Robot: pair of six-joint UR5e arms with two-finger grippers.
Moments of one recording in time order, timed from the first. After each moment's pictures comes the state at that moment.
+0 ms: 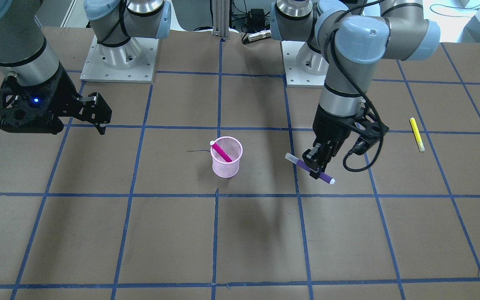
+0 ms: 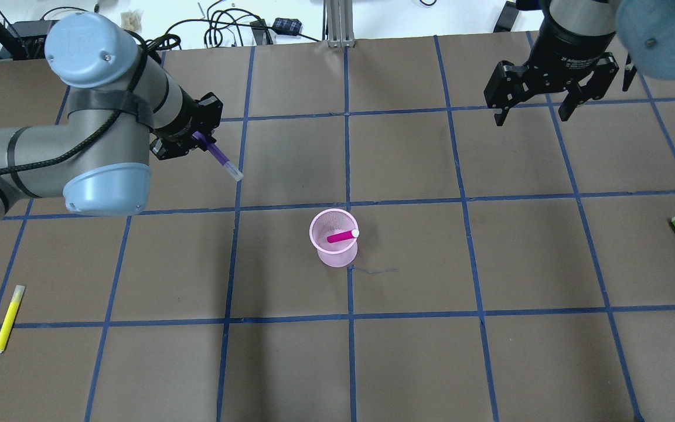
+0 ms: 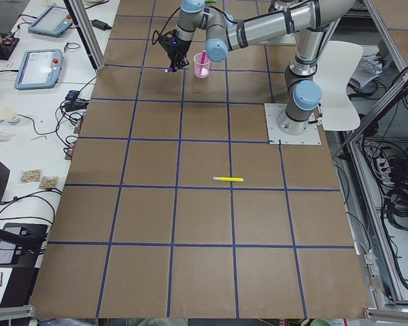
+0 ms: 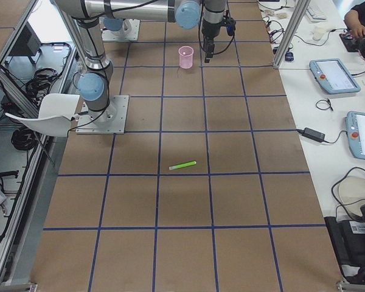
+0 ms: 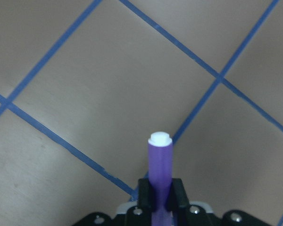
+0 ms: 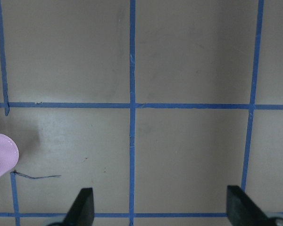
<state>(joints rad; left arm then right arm) -1.65 -1.67 -1.87 -0.84 1.63 -0.80 1.52 -1.49 1.55 -1.64 -1.59 -0.07</state>
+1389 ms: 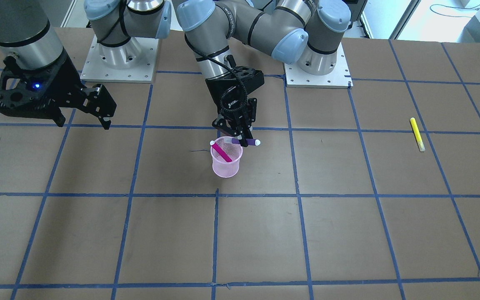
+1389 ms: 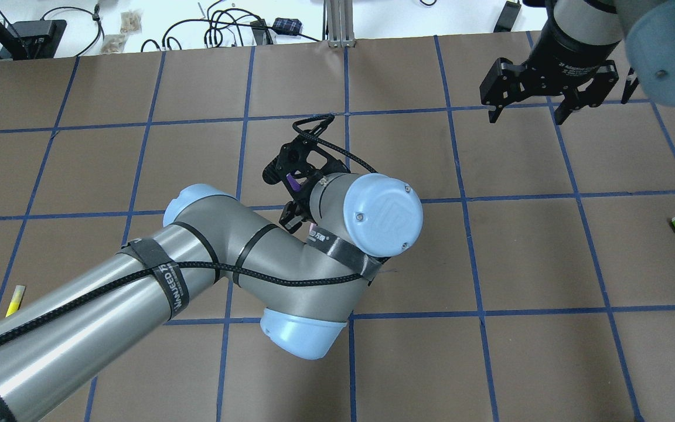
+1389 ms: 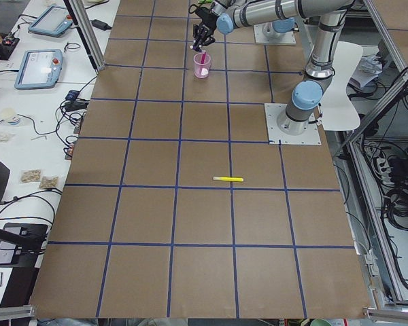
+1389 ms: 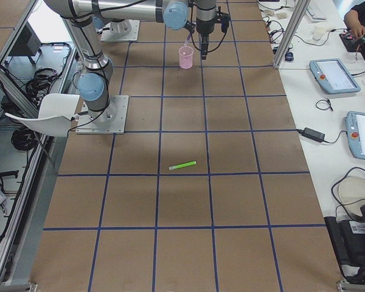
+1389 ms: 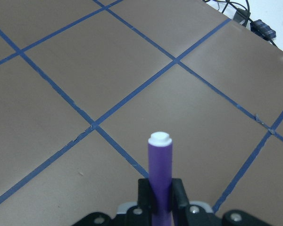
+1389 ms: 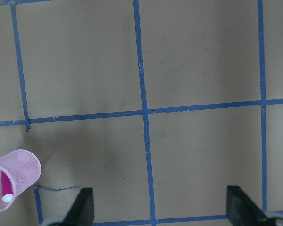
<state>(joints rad) -2.19 -1.79 -1.92 -0.76 2.22 -1.37 1.52 -1.54 1.59 -1.67 -1.54 0.02</state>
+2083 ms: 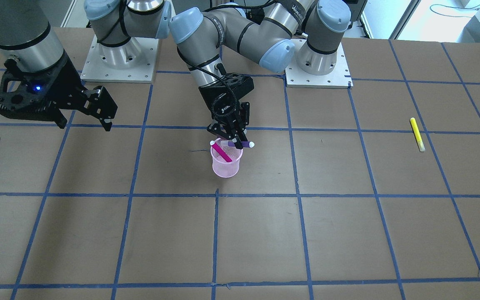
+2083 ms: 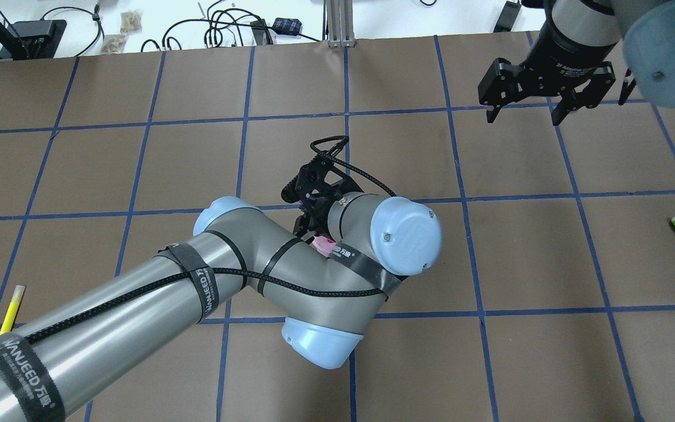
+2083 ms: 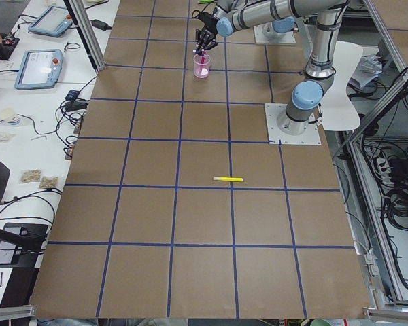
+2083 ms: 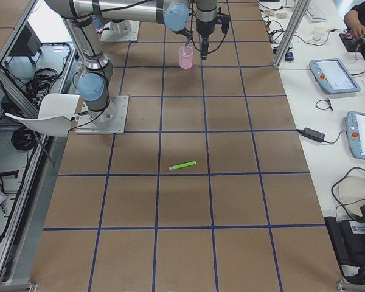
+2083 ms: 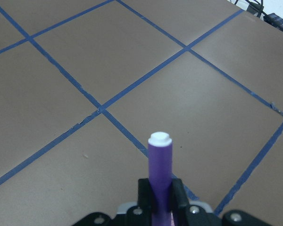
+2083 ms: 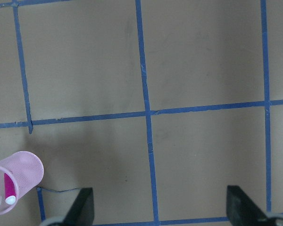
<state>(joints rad) -2.23 -1.84 -1.93 -0.76 2.26 -1.43 1.52 -1.53 1.59 -1.68 -1.53 0.03</state>
